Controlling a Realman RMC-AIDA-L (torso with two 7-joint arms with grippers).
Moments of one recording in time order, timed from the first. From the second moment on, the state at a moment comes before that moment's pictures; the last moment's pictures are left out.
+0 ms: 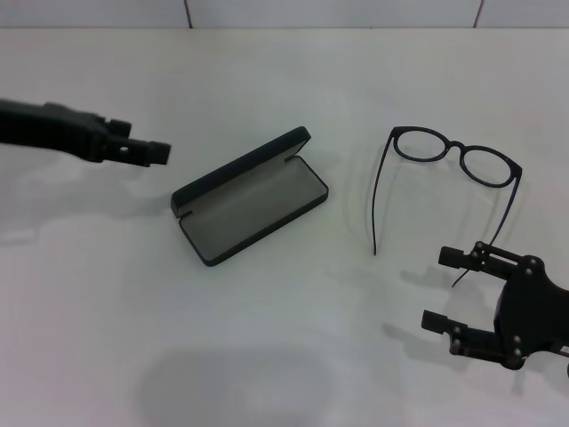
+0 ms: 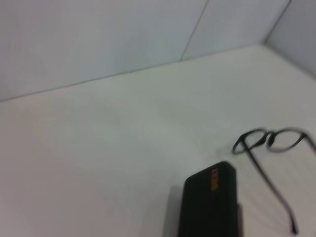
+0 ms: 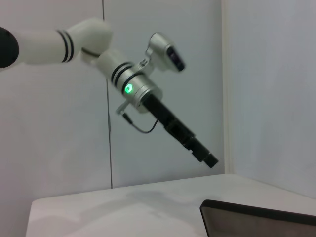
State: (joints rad) left arm -0.49 -2.03 0.72 1.24 2.27 1.70 -2.14; right arm 0.32 2.02 -1.19 -0.39 -1.40 -1.62 0.74
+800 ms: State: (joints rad) left arm -0.60 -2.09 1.19 1.32 2.52 1.51 -2.37; right arm 0.34 2.02 -1.19 -0.39 -1.40 -1.61 0.74
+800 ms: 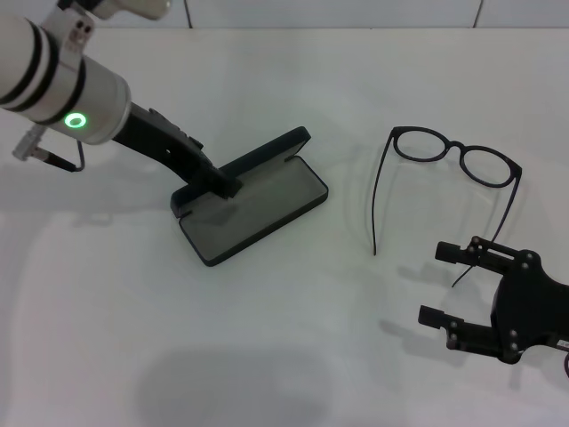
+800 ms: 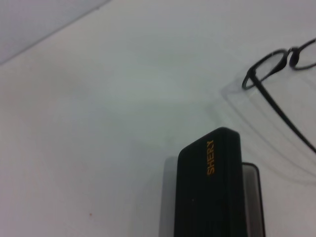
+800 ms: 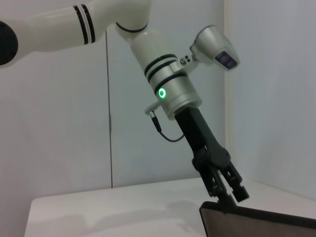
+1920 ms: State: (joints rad) left arm -0.61 -2.09 1.25 1.24 2.54 1.42 -2.34; right arm 0.34 2.02 -1.19 -0.39 -1.40 -1.60 0.74
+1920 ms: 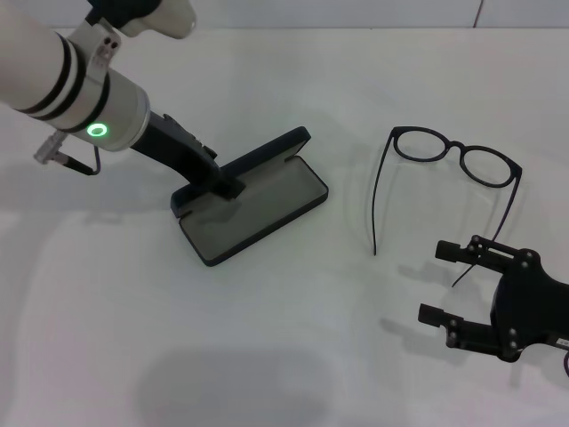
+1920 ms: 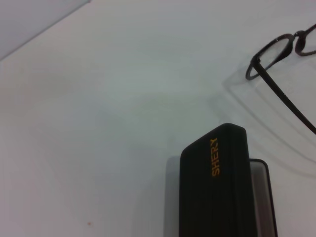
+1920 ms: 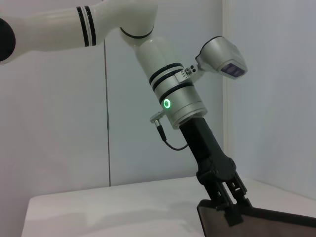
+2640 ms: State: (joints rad) left arm -0.61 -2.09 1.28 1.24 2.54 1.42 -2.32; right arm 0.34 2.02 -1.19 -0.39 -1.40 -1.60 0.74
